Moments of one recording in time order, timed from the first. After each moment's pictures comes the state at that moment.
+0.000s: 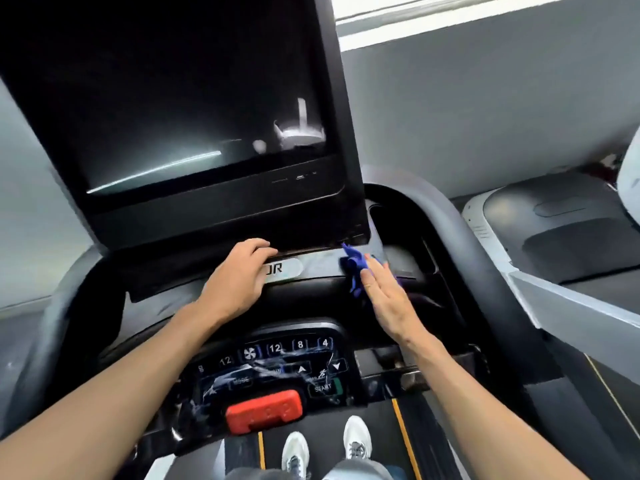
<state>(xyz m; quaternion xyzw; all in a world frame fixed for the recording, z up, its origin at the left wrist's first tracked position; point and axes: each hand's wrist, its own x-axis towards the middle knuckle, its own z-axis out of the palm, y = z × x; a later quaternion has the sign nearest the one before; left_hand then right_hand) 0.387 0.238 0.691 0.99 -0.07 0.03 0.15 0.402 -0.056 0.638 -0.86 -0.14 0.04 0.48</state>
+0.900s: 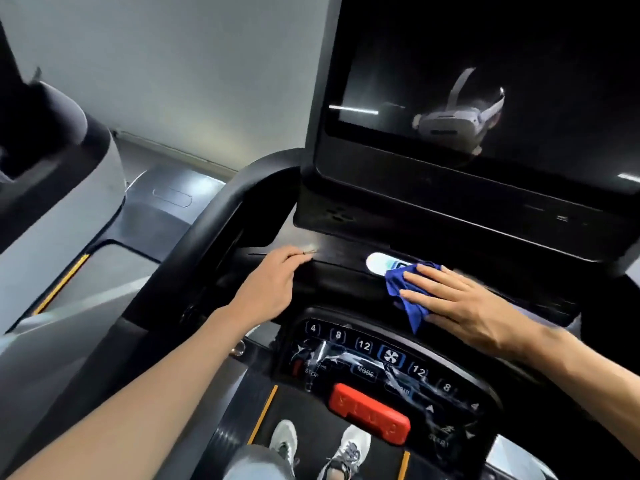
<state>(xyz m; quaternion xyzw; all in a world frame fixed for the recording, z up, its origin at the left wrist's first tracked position) 0.222 0.378 0.650 0.94 0.22 0.06 0.26 0.485 0.090 0.650 -0.69 -0.71 0.11 0.08</state>
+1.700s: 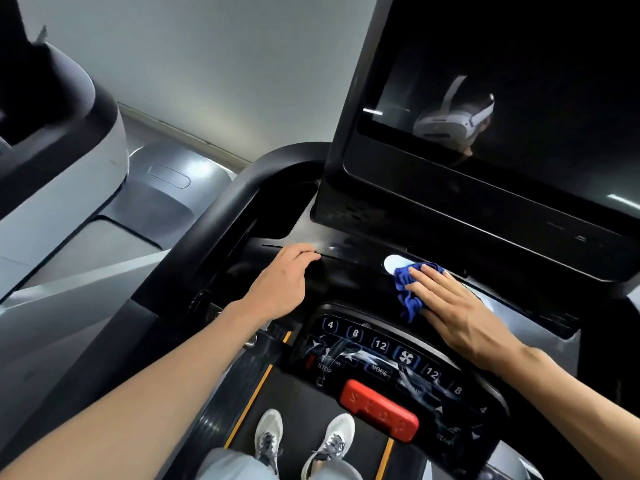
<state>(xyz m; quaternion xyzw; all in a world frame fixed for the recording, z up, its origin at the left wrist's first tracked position) 0.209 0.385 0.643 0.92 0.23 0.08 0.30 0.442 0.115 0.660 -0.74 -0.65 0.10 0.12</state>
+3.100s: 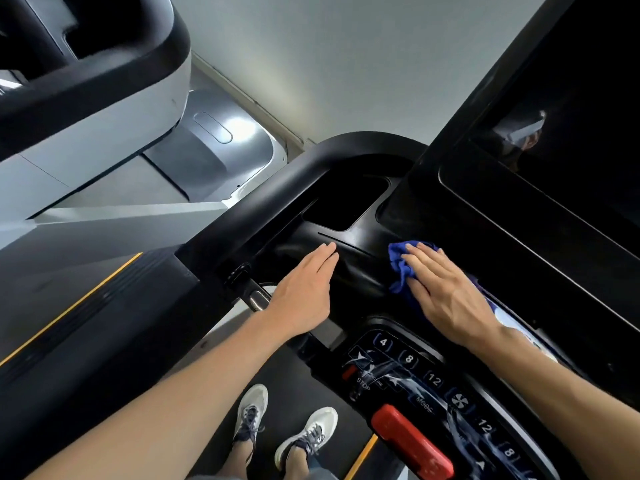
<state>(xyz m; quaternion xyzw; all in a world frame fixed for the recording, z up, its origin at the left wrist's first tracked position) 0.161 0.385 0.623 0.90 0.33 0.05 0.27 0.408 0.254 0.652 -0.73 -0.66 0.11 0.11</state>
